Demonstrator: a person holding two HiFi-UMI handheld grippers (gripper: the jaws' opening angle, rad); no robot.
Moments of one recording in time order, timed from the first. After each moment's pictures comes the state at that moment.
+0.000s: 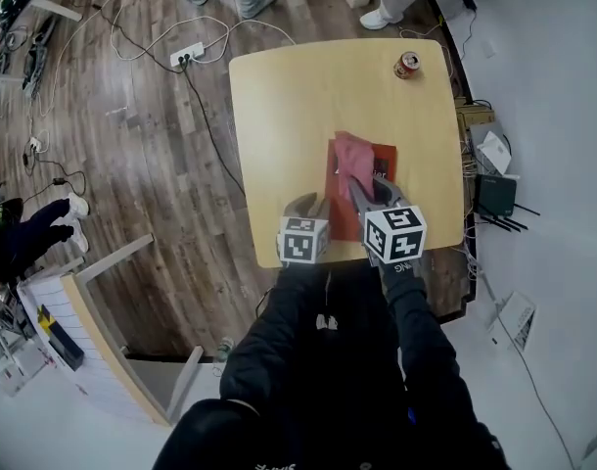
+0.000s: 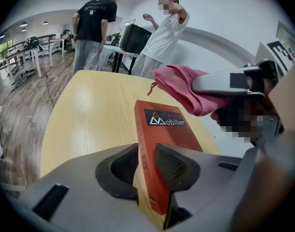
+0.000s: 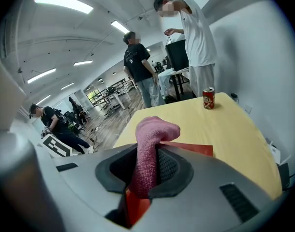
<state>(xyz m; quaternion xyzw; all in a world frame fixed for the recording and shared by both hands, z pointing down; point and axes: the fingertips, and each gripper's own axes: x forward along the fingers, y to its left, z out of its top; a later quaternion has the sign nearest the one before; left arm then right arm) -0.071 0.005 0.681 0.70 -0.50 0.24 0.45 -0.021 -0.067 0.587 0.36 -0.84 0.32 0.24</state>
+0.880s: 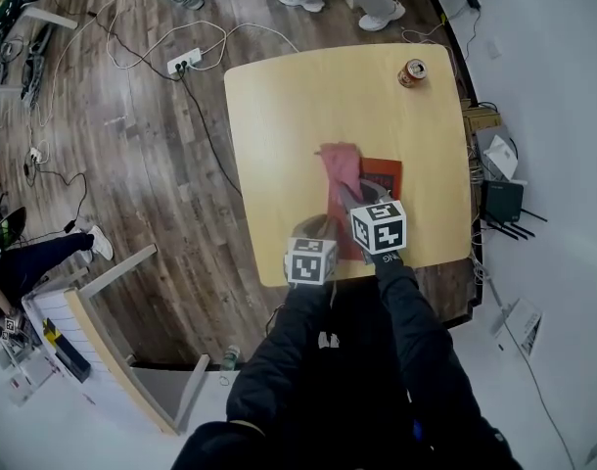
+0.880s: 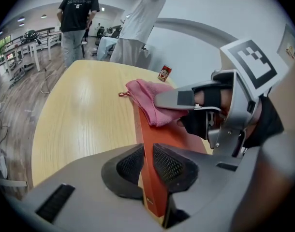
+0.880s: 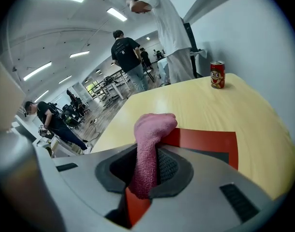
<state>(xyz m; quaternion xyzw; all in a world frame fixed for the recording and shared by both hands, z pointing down) -0.062 0.010 0.706 0.69 -0.48 0.25 0.48 -0.047 -0.084 0.681 0.34 -0.82 0.35 0.29</state>
